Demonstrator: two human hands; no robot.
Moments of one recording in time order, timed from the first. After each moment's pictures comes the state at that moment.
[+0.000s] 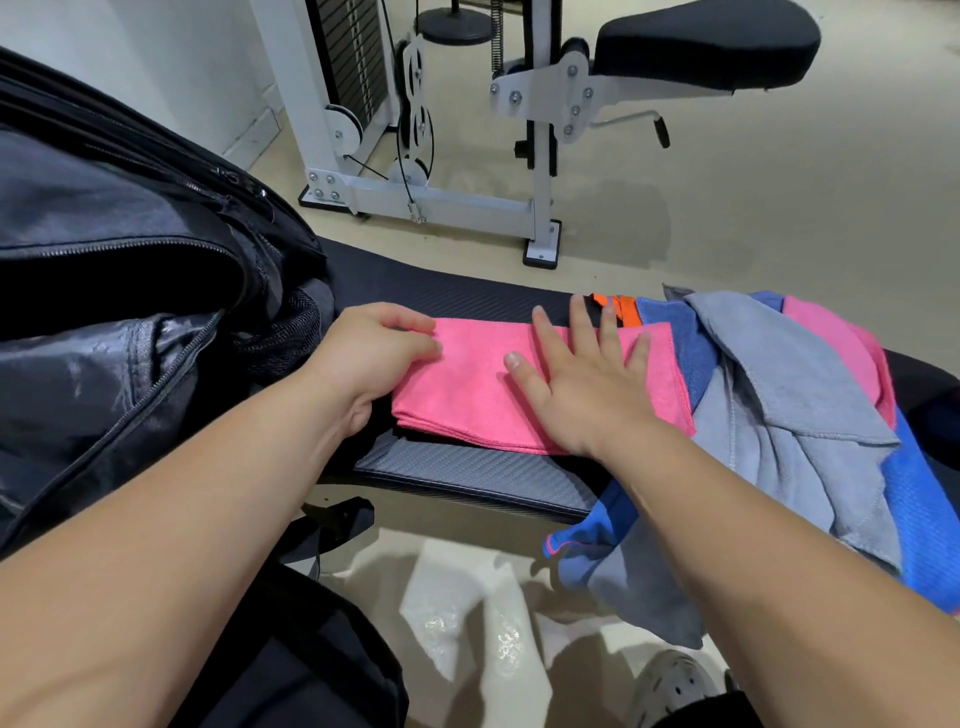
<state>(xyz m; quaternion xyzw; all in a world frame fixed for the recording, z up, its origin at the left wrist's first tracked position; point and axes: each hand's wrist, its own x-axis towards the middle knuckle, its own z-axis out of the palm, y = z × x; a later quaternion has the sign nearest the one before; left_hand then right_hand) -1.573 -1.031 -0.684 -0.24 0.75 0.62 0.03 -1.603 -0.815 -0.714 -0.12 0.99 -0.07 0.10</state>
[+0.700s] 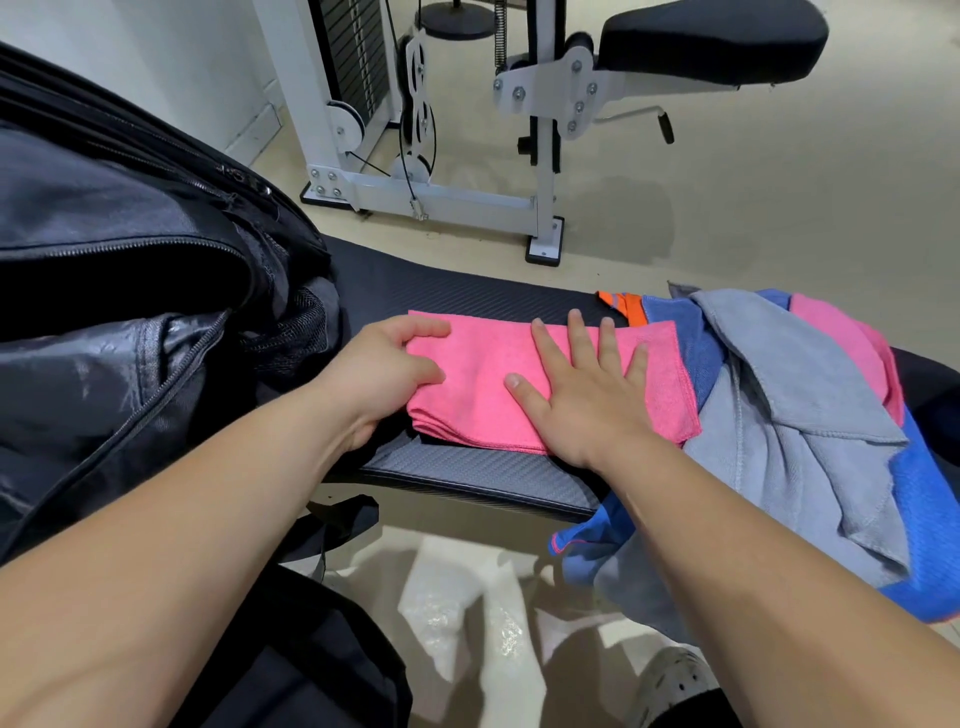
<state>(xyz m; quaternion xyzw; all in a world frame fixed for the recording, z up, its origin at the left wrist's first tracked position) -1.564 -1.031 -0.696 -0.19 0.75 0.63 0.09 -1.598 -0.815 -0.731 -0.13 0.99 -0.04 0.09</state>
